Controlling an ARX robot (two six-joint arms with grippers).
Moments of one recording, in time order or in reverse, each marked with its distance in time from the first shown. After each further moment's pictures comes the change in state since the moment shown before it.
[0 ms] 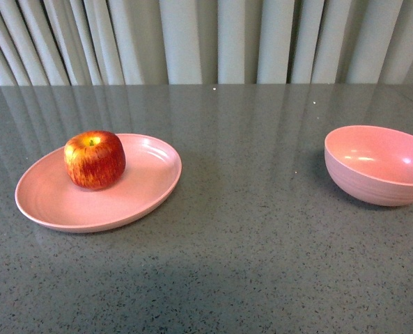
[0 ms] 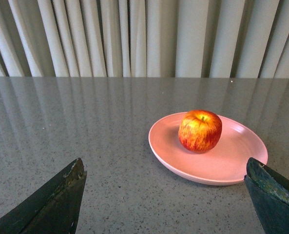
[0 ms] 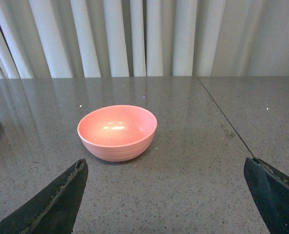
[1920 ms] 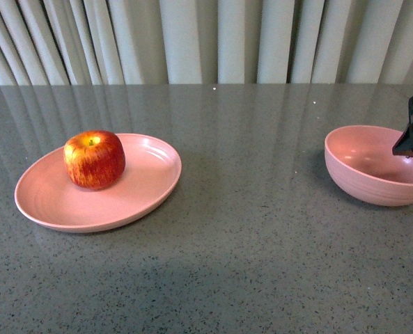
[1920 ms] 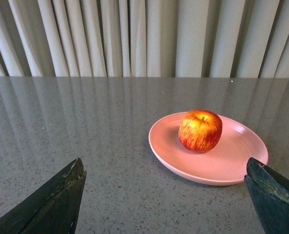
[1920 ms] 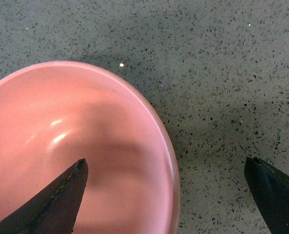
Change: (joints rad) left arm 0.000 0.000 0.000 0.000 0.000 0.000; right arm -0.034 1.774 1.072 -0.121 -0.121 0.117
